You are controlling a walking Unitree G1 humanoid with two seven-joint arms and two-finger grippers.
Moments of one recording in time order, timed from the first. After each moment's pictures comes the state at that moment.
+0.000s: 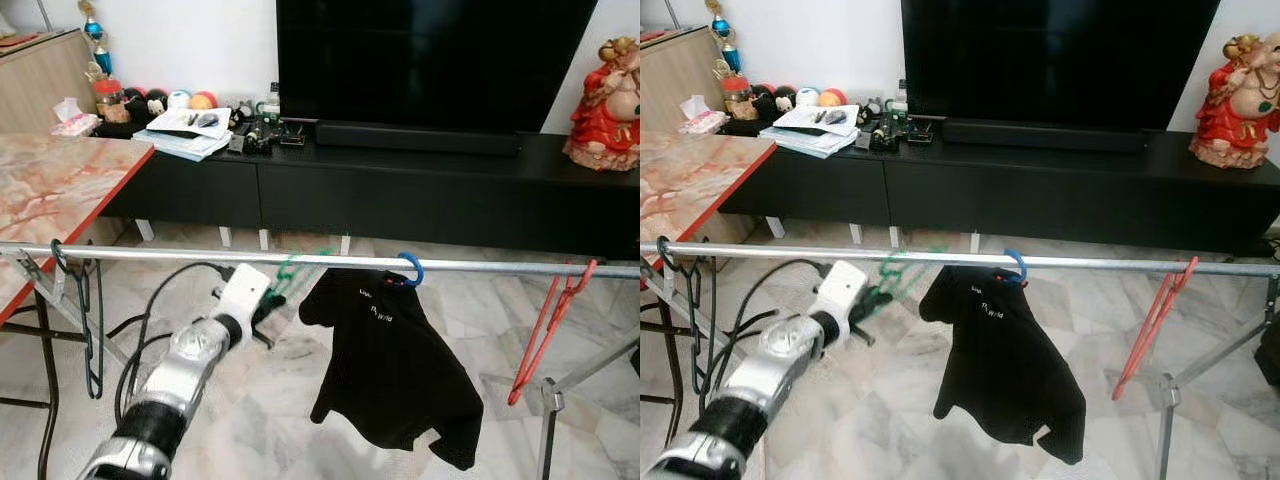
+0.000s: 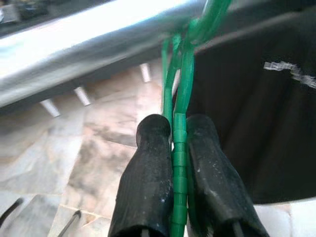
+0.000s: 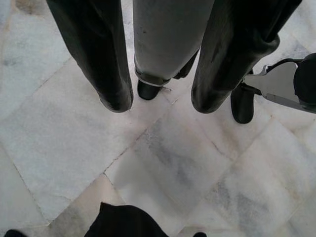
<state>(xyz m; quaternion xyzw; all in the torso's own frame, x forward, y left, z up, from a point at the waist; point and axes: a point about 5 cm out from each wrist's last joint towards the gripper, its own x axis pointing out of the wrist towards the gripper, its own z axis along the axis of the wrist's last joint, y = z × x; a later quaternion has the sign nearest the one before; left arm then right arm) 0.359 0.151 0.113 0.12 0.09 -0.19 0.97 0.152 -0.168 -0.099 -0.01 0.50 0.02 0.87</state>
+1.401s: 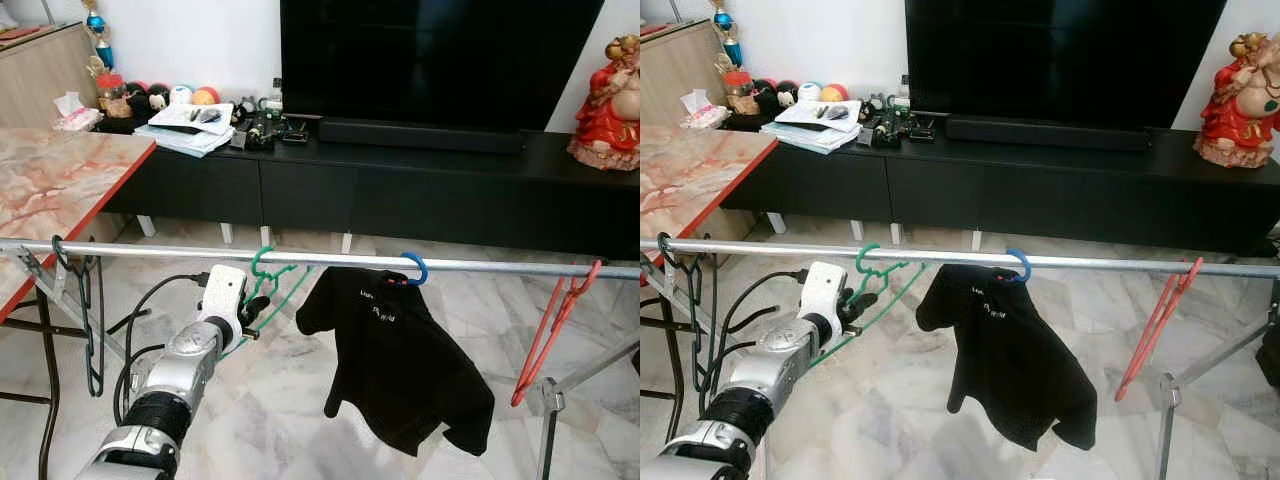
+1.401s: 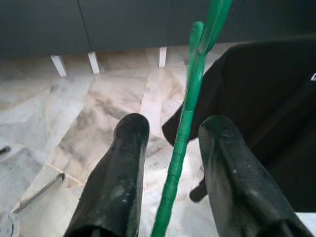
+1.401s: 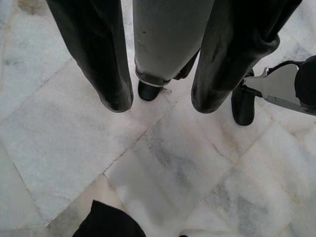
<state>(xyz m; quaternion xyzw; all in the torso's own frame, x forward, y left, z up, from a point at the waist) 0.356 0.164 0.099 0.03 0.12 -0.12 0.99 0.152 -0.168 -0.099 -0.01 0.50 0.02 0.87</state>
